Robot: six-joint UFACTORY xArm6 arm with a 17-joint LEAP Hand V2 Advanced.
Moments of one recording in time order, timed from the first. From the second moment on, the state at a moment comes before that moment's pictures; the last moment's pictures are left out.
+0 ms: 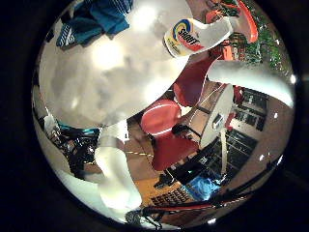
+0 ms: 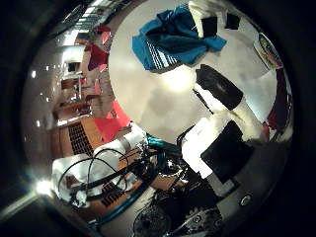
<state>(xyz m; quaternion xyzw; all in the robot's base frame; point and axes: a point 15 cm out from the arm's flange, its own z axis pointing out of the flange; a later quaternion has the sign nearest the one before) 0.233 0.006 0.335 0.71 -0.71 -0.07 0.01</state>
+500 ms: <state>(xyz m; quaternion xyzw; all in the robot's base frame) 0.248 -0.037 0.402 0.66 -0.75 -0.02 -0.08</state>
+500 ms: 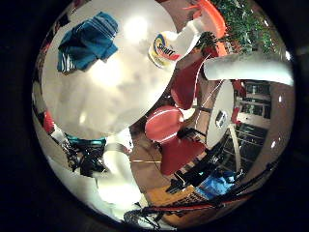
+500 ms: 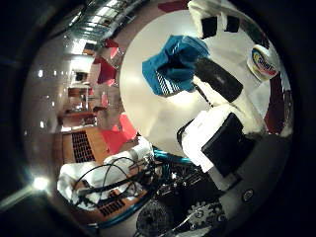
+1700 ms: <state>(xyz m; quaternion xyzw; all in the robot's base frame) 0.146 -0.208 0.420 0.46 -0.82 -0.02 -0.33</state>
